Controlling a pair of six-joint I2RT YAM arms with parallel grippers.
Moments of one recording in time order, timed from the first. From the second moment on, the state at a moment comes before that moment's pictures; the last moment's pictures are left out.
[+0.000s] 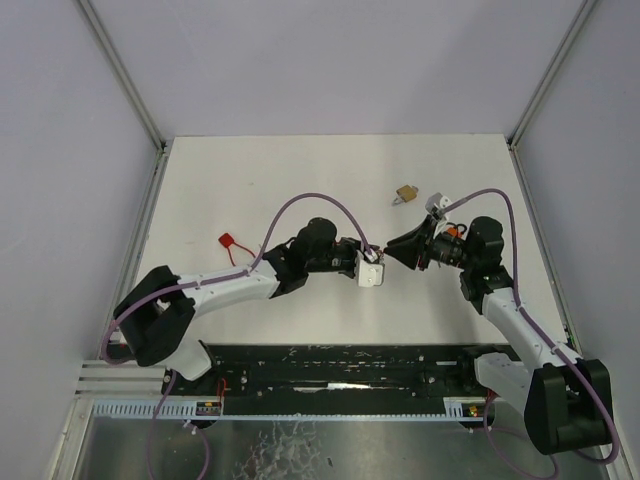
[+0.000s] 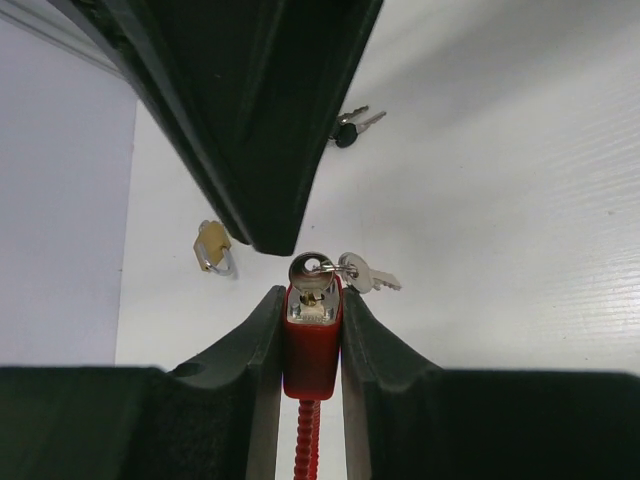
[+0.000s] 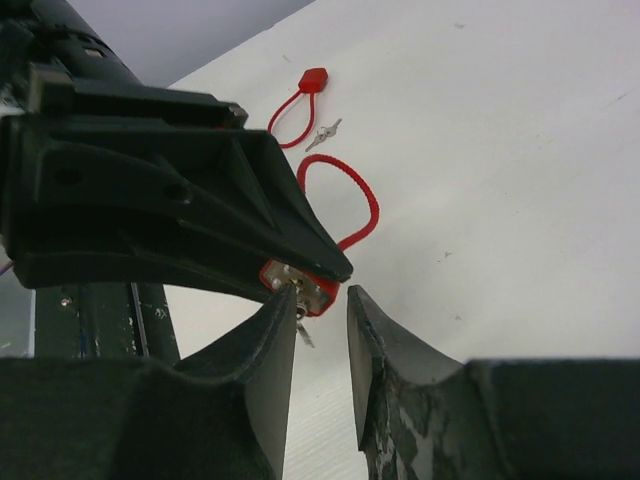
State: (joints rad) left arm -0.90 1.53 0.91 0.29 0.44 0.87; right arm 0.16 1.00 0.48 0.35 -0.99 0.14
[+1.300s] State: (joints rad) left arm -0.86 1.62 1.11 -0.02 0.55 0.83; right arm 0.29 0.95 0.59 -0.14 -0.94 -0.84
